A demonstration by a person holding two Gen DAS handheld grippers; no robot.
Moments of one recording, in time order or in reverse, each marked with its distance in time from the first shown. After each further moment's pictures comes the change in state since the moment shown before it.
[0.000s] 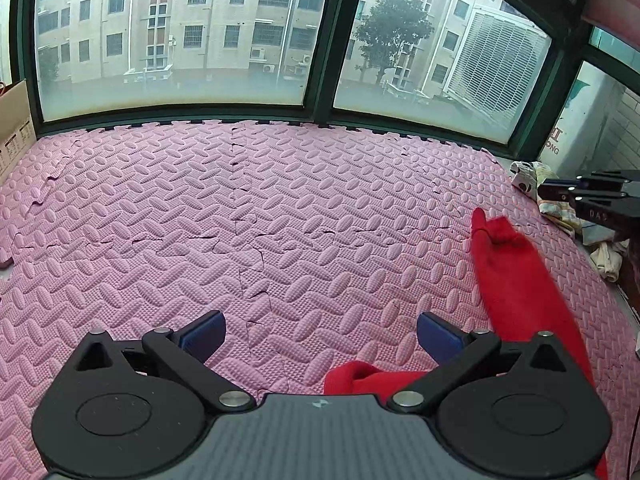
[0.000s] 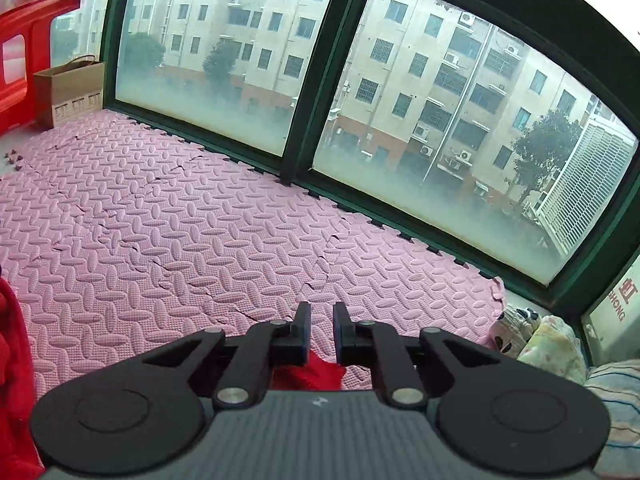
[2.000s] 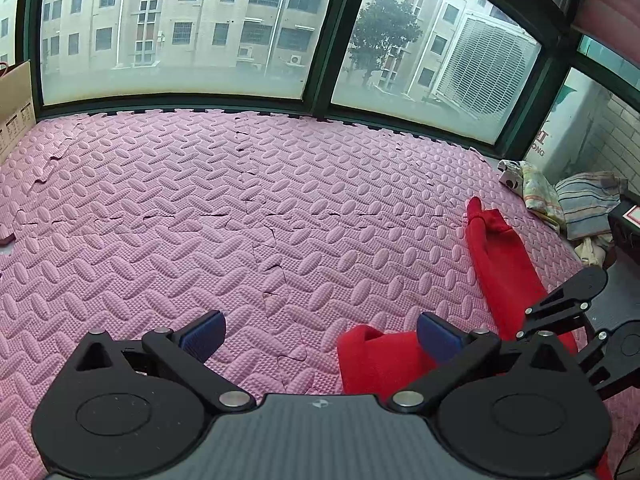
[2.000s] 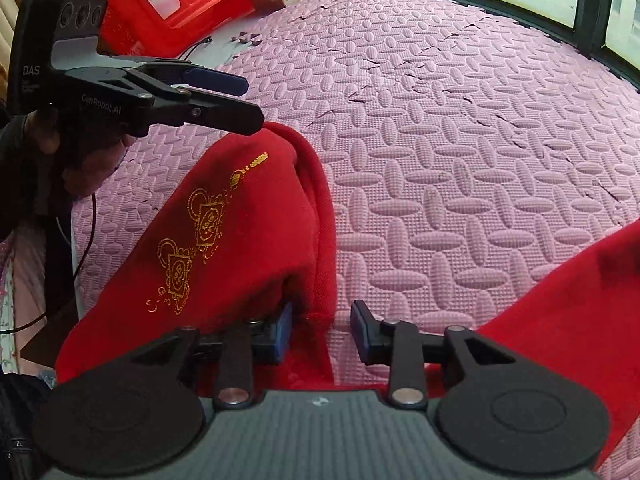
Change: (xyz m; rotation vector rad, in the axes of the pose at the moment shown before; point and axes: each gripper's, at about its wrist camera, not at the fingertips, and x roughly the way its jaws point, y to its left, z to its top) left arm -0.016 0.026 -0.020 -0.012 -0.013 -0.068; right arm 0.015 0.130 -0.044 -0.103 0.387 0.735
